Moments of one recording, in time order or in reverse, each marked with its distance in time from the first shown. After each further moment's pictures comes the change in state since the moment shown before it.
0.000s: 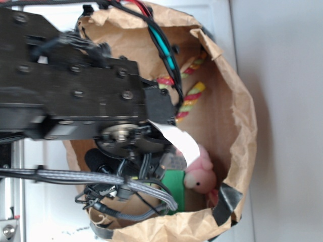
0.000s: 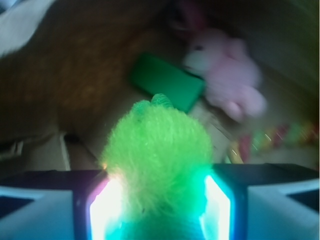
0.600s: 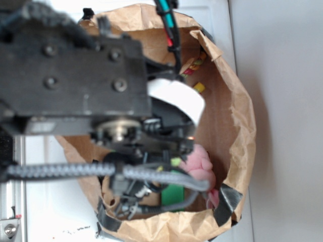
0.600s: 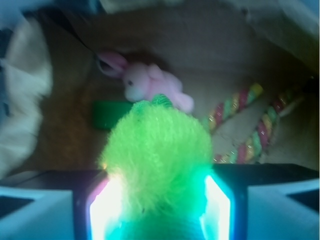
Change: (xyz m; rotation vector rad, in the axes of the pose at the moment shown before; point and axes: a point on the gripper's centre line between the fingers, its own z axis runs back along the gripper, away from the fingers) arm 0.020 0.012 0.034 0.060 -0.061 0.385
